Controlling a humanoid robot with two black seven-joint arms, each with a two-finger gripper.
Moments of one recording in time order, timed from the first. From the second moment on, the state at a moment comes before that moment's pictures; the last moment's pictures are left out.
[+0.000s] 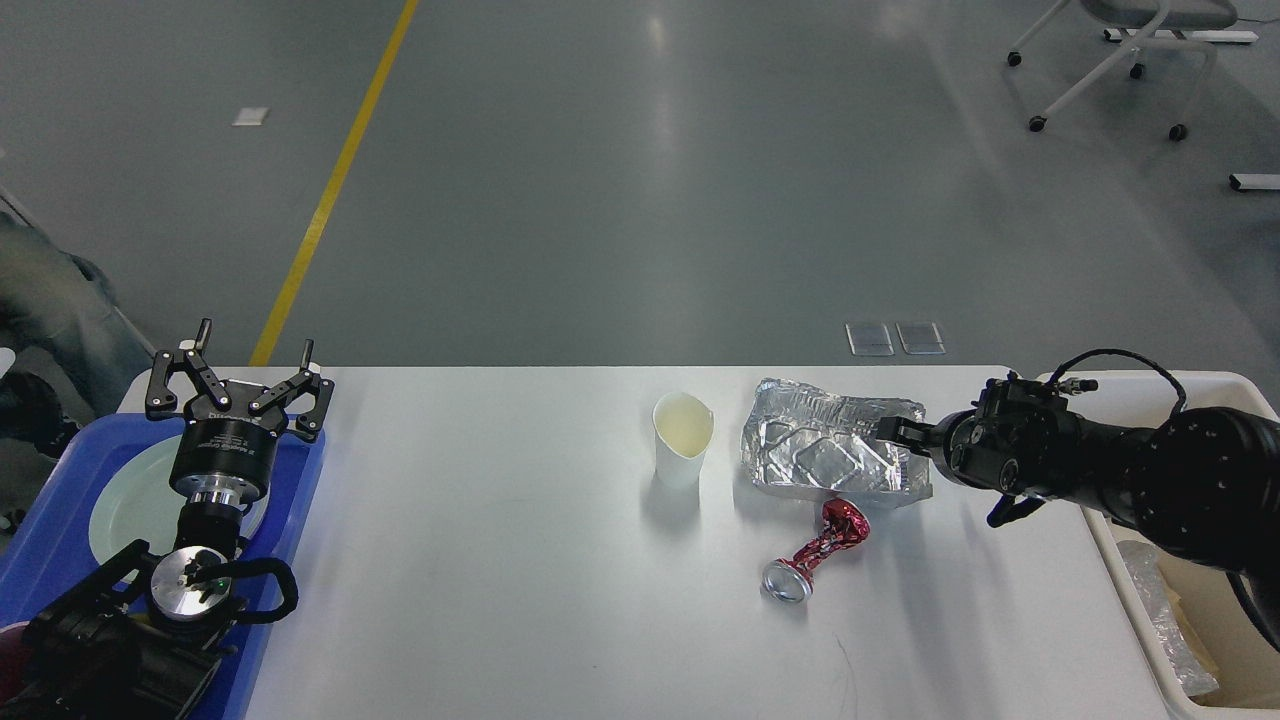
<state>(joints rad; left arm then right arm) -0.44 0.27 -0.96 -0.61 -0.33 -0.62 -0.39 1.14 -0.12 -1.10 0.55 -0.04 0.03 -0.13</state>
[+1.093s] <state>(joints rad) -0.44 0.27 -0.96 -0.61 -0.33 -0.62 -0.39 0.99 -0.07 -1.01 0.44 -0.04 -0.02 -0.15</state>
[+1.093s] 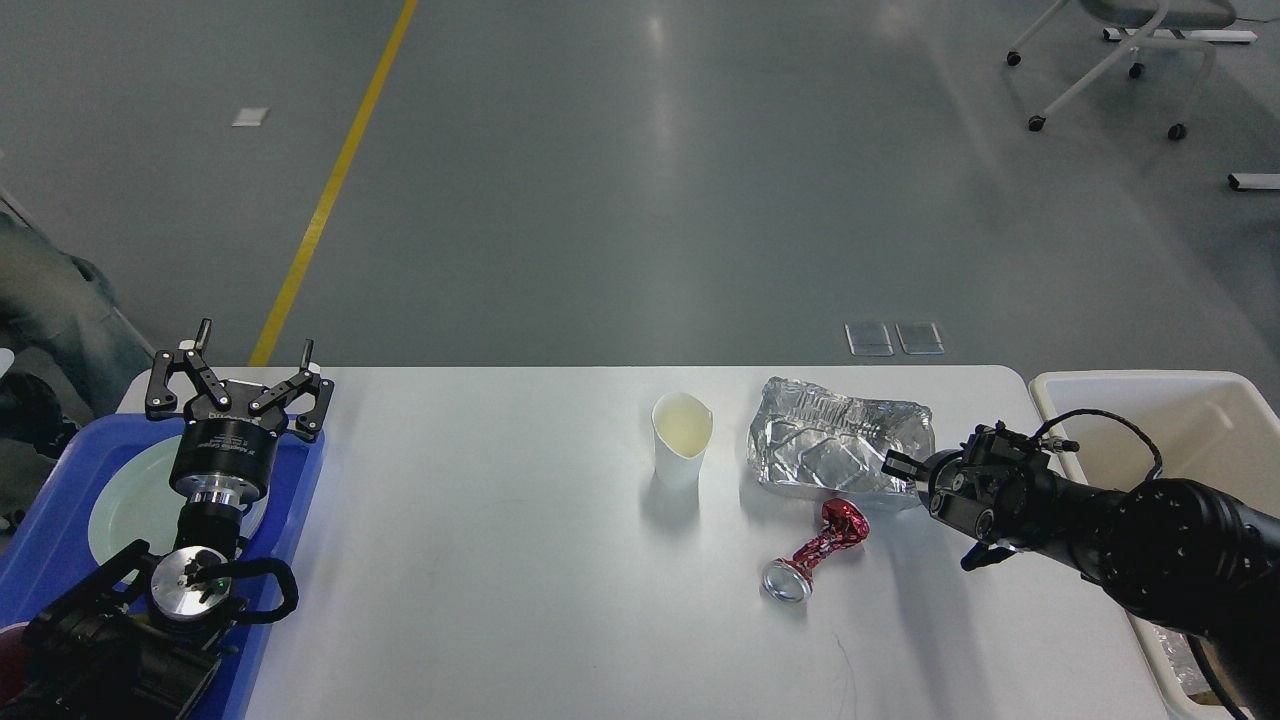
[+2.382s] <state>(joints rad) -0.44 0.27 -0.96 -0.61 -0.33 -0.62 -0.39 2.31 -0.38 -1.40 1.56 0.02 0.53 -0.22</state>
